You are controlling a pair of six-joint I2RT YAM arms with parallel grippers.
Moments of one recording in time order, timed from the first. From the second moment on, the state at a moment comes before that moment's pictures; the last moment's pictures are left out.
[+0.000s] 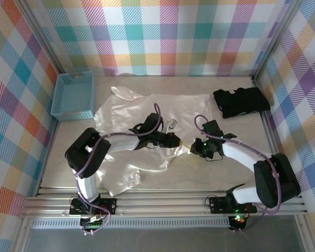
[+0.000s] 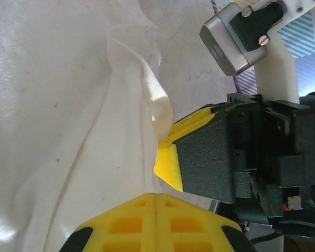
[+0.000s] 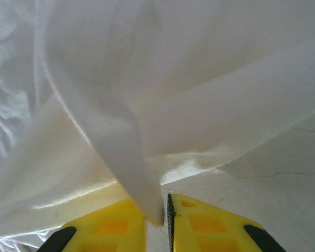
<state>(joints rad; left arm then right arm) -0.74 1.83 1.00 0.18 0.67 -0.66 0.40 1.35 0.65 -0.45 -0.31 0.71</state>
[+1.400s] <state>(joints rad) -0.74 1.79 0.97 0.20 0.64 -0.68 0.21 1.54 1.06 -0.65 -0.51 0.22</state>
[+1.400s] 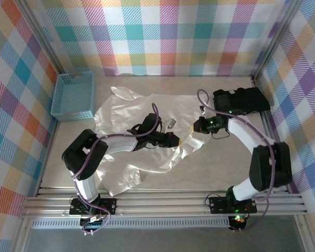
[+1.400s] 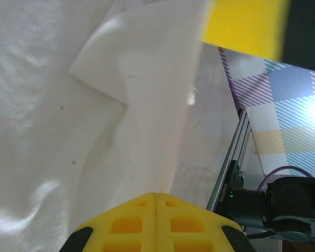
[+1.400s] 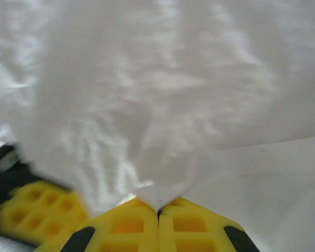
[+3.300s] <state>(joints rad) -0.79 1.92 1.01 0.03 0.33 -0.49 0.35 1.81 1.25 -0.74 0.25 0.04</state>
